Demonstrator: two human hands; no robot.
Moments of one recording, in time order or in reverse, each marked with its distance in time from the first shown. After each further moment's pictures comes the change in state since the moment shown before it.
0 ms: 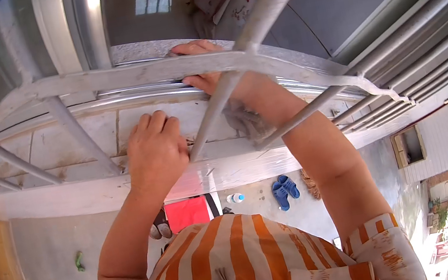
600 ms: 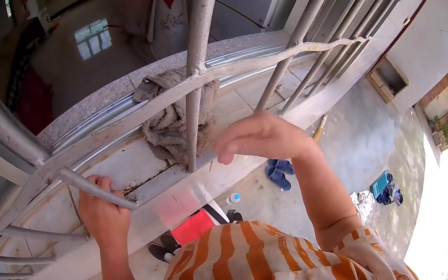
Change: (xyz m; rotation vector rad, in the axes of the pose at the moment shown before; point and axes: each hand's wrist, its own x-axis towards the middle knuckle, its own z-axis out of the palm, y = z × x) left_hand -0.002 -0.005 0.005 0.061 -0.075 0.033; right_hand -0.193 -0.040 -0.134 1.136 0.091 0.585
